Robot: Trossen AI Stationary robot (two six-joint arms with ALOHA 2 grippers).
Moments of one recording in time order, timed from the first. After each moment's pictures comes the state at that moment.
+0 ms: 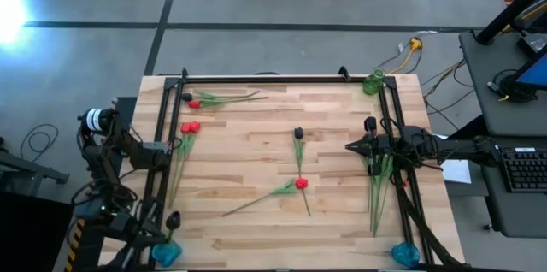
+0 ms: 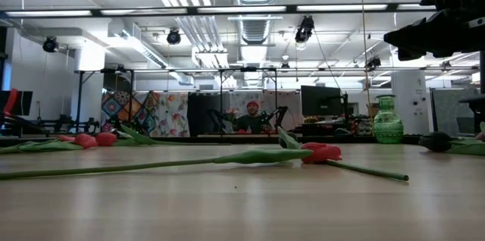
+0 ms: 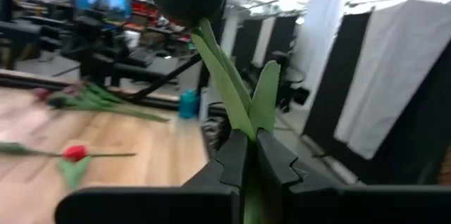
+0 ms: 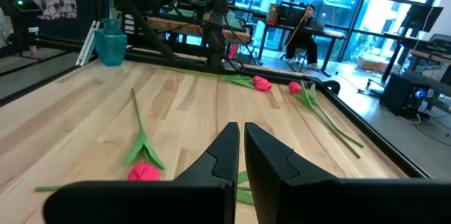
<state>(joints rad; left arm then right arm) -1.64 1.44 0.48 1.47 -1.43 0.21 -0.03 0.06 0.03 0.00 -0.05 -0.17</state>
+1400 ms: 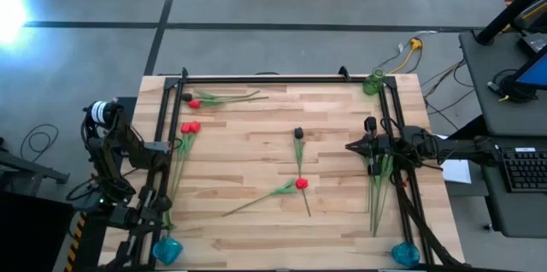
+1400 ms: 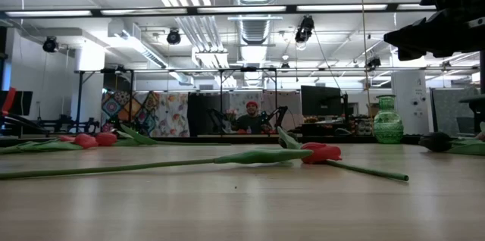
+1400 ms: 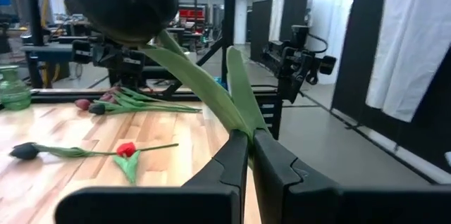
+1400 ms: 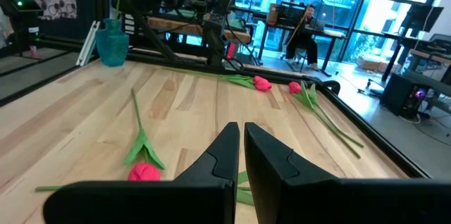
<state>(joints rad) -1.74 1.35 0.35 1.42 -1.53 0.31 -0.03 0.06 0.03 0.00 -0.05 -0.17</state>
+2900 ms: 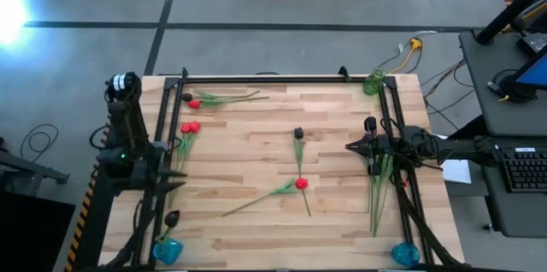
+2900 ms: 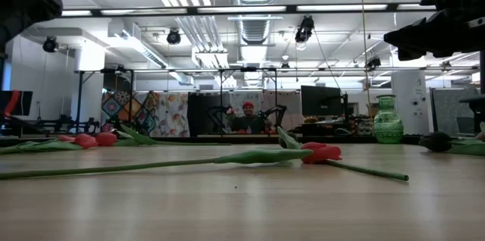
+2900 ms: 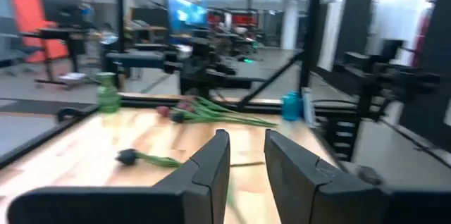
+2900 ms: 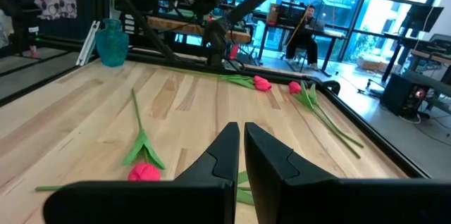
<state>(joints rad) -1.50 0.80 0.10 1.43 -1.52 0.63 -0.03 0.06 0.03 0.00 -0.05 -0.17</state>
